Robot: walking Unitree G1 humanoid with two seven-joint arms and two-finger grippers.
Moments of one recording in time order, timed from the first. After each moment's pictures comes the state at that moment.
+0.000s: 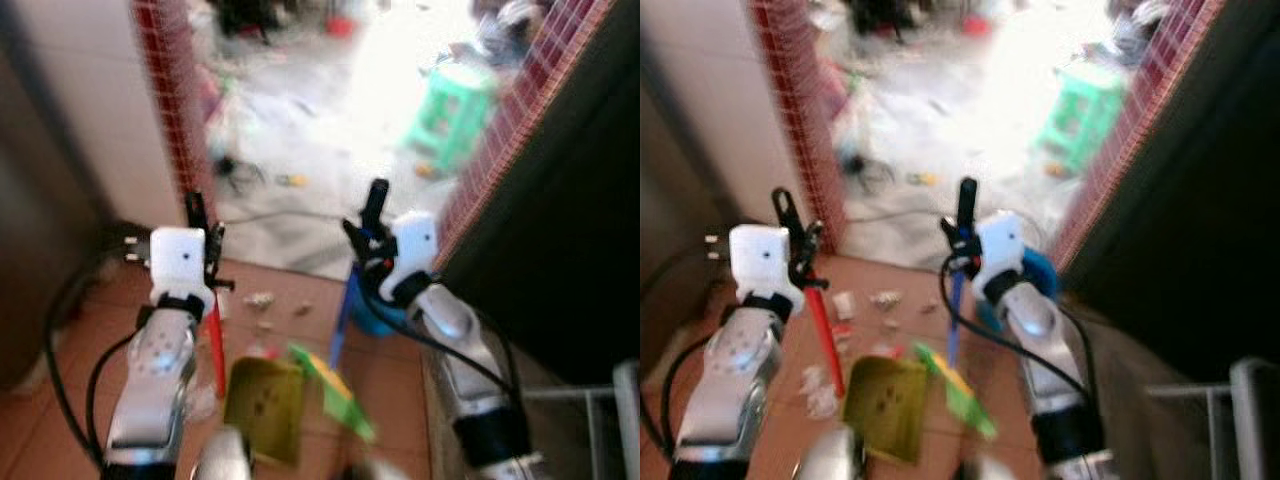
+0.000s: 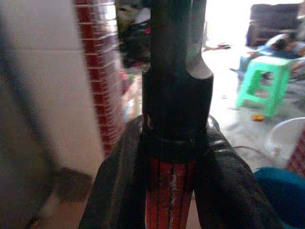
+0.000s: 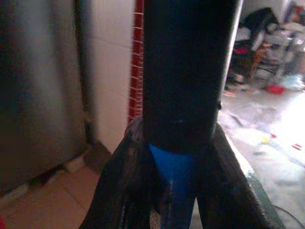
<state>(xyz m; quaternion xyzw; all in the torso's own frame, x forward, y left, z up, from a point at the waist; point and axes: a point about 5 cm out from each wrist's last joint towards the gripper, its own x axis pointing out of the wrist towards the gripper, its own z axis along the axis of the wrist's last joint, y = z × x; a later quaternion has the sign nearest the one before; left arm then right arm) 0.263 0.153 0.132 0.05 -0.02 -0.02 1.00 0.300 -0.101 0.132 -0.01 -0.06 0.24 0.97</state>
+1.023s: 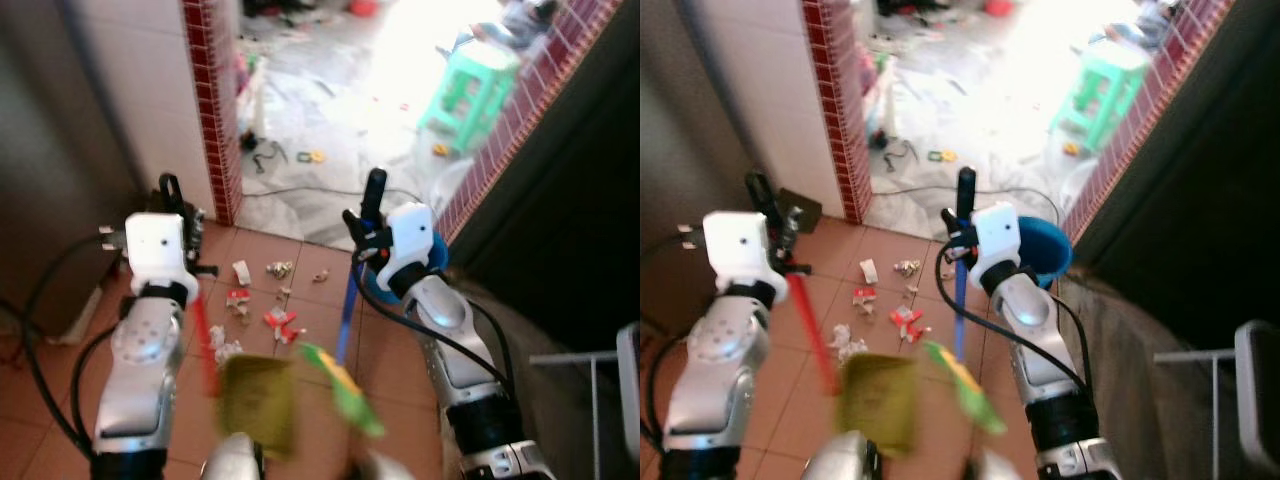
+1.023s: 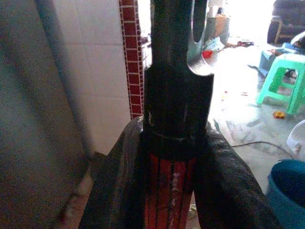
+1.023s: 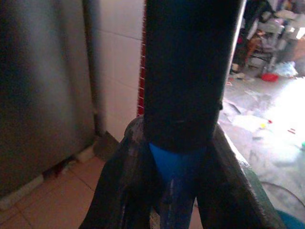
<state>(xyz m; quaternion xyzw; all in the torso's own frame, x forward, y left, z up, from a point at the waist) 0.270 0.171 0.146 0.05 -0.04 0.02 1.00 0.305 -0.097 0.130 -0.01 -0.05 0.22 0.97</state>
